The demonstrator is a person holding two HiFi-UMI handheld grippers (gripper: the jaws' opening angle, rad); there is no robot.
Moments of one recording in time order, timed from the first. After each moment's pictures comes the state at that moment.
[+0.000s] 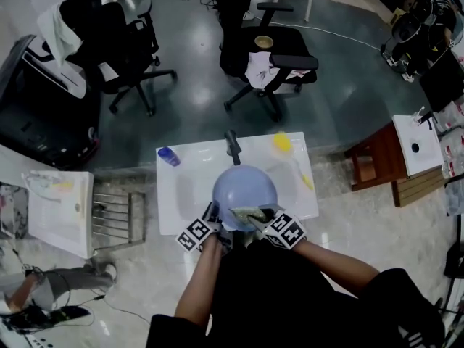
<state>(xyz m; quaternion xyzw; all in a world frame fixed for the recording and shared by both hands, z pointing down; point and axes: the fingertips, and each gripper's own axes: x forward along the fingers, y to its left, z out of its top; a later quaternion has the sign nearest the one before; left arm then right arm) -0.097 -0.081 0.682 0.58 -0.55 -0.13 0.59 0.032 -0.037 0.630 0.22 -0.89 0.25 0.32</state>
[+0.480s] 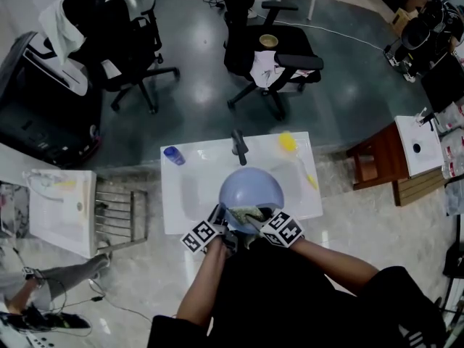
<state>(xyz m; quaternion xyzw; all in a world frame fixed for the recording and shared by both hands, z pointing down) -0.096 -0.072 0.685 0.58 -0.53 -0.12 0.60 0.000 -0.042 0.626 0.21 -0.88 0.26 0.32</state>
